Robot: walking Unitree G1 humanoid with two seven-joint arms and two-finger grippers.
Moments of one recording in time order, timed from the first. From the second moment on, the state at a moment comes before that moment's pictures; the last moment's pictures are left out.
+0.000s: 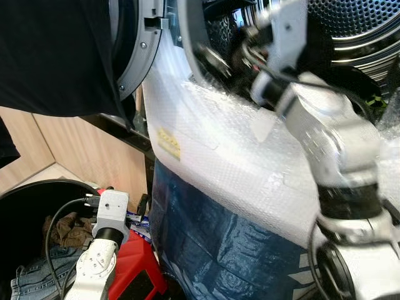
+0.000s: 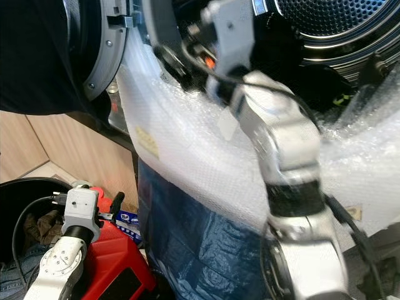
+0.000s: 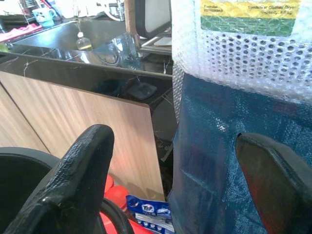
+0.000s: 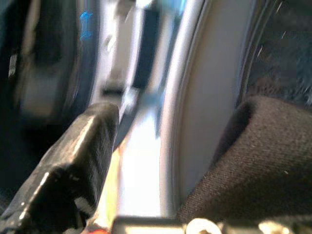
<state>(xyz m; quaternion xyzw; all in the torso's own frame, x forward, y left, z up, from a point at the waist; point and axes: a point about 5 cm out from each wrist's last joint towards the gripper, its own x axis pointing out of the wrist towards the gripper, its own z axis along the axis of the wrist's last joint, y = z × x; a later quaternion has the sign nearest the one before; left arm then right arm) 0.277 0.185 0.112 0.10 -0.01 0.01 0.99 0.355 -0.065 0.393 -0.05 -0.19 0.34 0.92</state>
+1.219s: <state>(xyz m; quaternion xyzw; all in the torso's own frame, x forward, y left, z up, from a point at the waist) 0.274 0.179 0.109 0.09 0.00 -0.01 1.00 0.423 -0.158 0.375 0.00 -0.07 -0.03 1.00</state>
